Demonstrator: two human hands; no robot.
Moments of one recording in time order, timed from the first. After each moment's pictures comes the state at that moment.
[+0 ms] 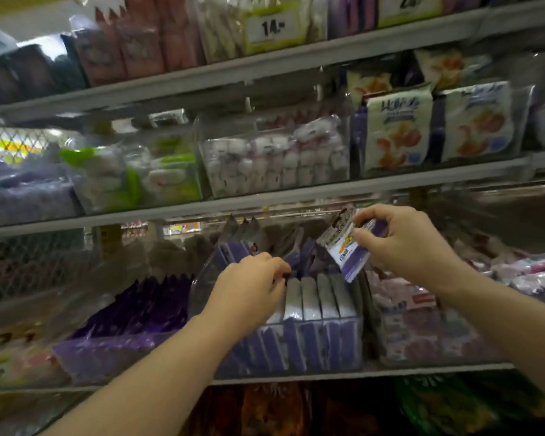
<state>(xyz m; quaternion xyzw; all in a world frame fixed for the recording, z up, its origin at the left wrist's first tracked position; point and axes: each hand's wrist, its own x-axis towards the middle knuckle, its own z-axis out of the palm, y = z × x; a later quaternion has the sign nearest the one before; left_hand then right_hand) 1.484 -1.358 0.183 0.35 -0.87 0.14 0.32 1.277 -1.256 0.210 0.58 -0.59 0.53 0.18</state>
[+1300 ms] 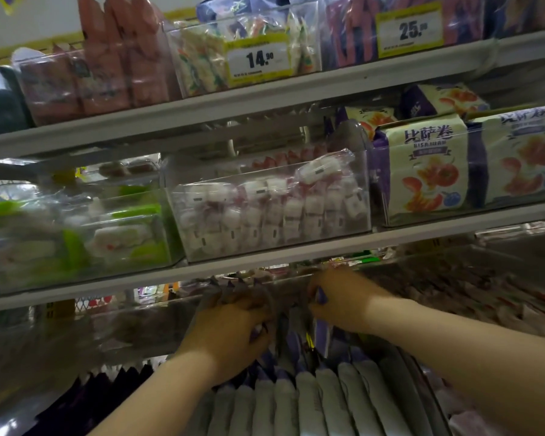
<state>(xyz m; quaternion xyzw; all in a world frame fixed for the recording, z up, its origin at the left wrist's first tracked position) 1.465 -1.507 0.223 0.29 -0.88 0.29 0.24 1.276 -1.394 0.251 0.66 -0.68 0.26 0.17</state>
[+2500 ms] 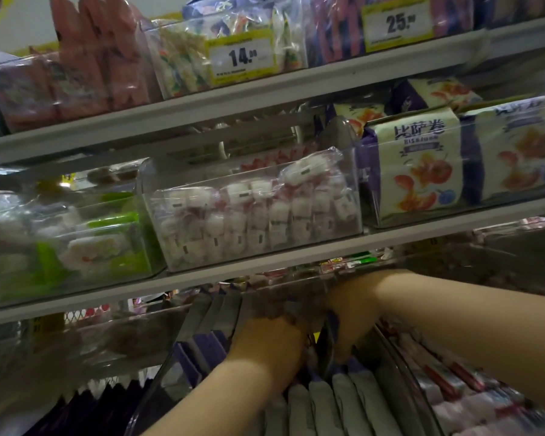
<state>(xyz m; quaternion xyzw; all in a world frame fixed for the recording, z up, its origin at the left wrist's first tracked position) 1.397 -1.469 0.219 0.32 -0.88 0.33 0.11 1.260 -1.389 0.274 0.66 -0.75 0.00 0.08</state>
